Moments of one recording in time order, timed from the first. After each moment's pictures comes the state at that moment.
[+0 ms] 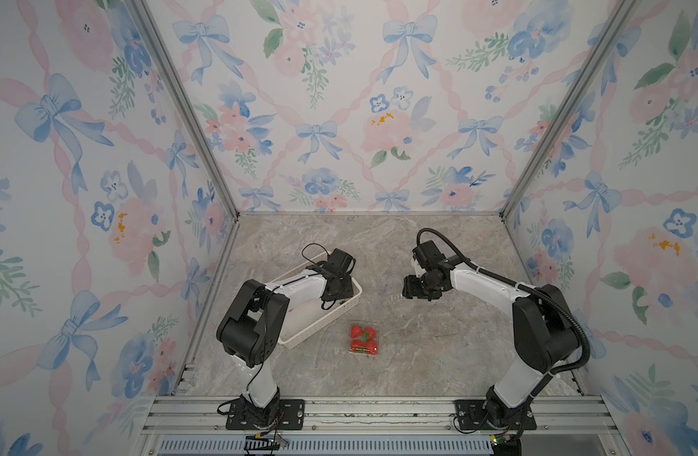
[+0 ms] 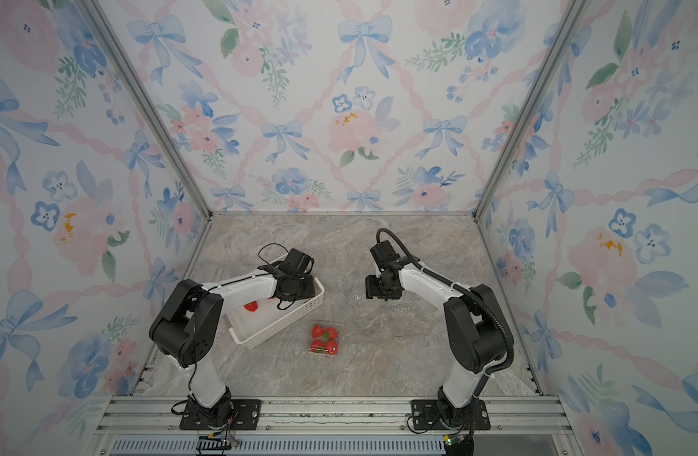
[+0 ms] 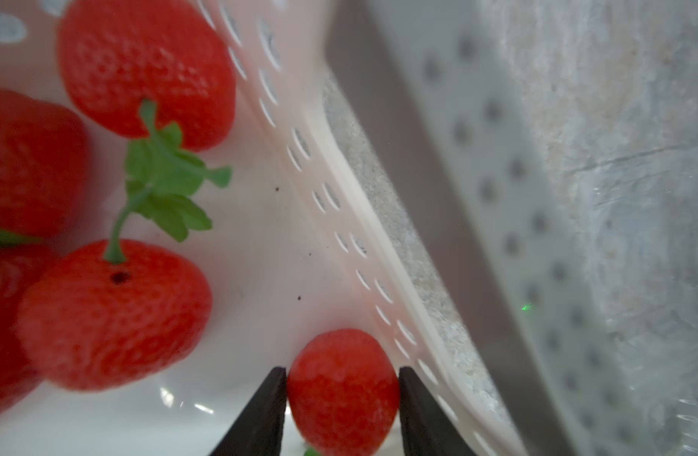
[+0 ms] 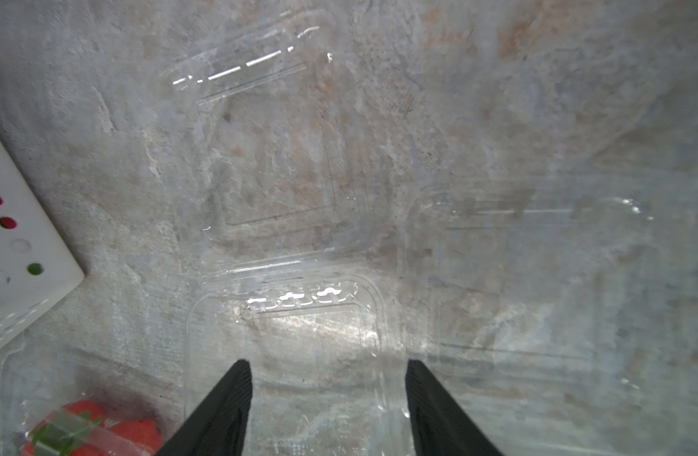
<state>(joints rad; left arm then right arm) -0.51 1.80 1.09 -0.41 -0.05 -0.63 0.47 1.74 1.18 -0.68 -0.07 0.41</state>
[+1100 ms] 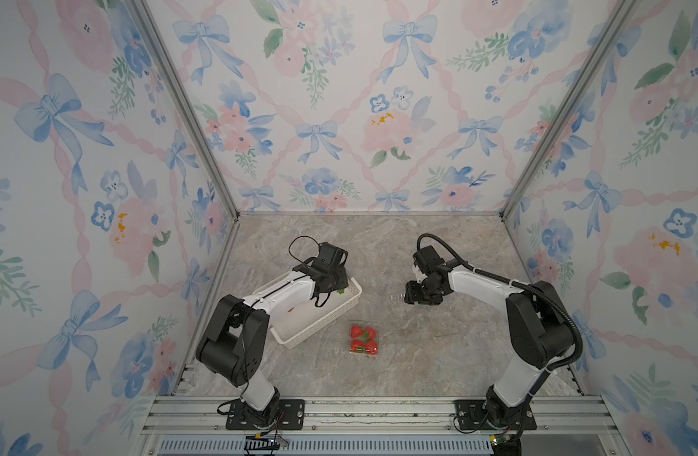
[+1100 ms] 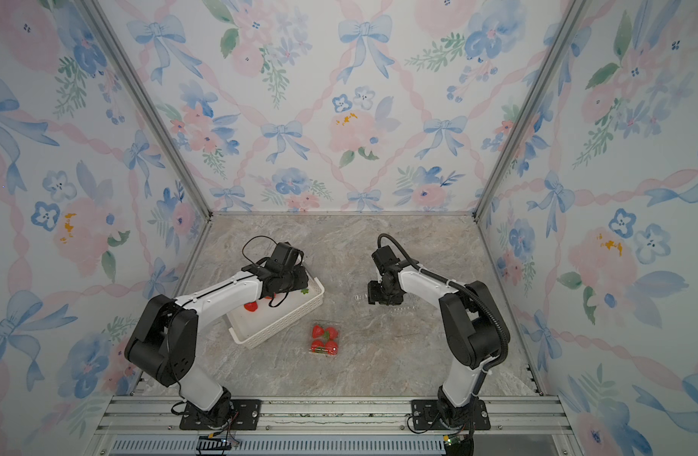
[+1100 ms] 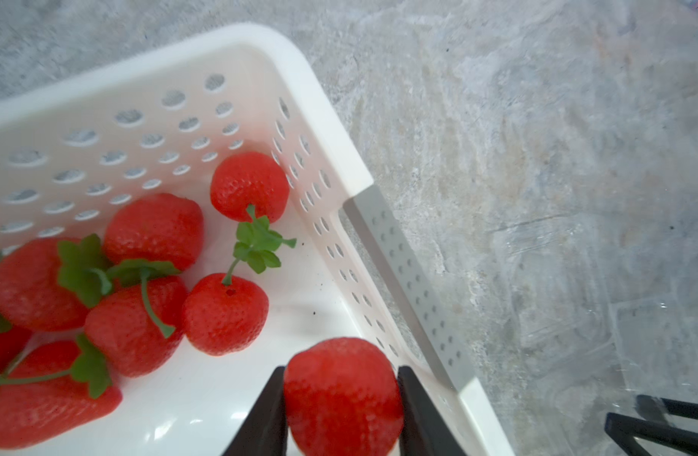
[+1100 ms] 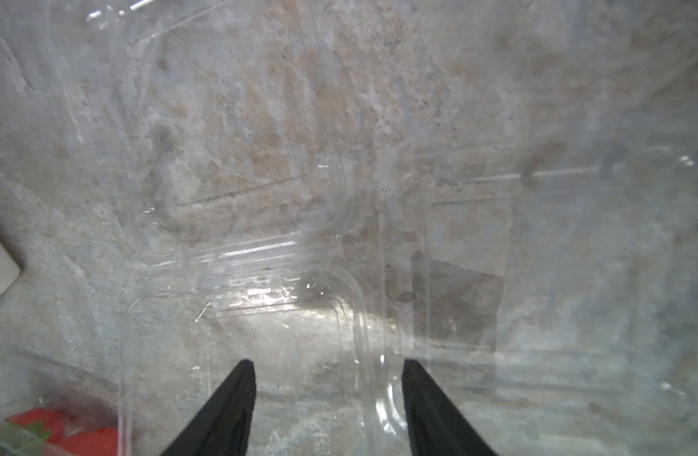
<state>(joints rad) -0.48 1.61 1.05 -0.38 -0.09 -0.62 0.46 1.77 1.14 -0.66 -0.09 0.41</state>
